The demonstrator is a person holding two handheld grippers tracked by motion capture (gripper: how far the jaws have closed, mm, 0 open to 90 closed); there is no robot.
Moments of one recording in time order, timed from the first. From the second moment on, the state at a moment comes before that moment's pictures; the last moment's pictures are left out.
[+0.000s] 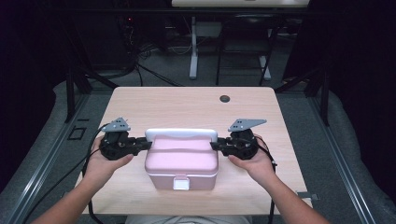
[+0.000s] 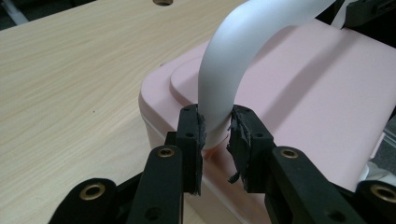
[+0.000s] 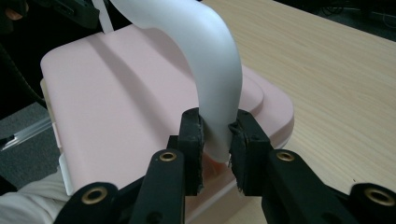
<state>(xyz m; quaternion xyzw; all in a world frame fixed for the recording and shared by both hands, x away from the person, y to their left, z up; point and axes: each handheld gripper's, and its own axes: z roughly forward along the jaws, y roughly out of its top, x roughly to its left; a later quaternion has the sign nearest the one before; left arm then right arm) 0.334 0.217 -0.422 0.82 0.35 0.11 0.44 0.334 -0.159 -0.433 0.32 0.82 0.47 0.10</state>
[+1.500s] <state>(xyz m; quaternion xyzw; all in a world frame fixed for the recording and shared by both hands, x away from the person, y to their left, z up) 0.309 0.209 -0.436 0.86 0.31 0.06 0.41 0.357 -0.163 -0.408 0.36 0.79 0.49 0.06</state>
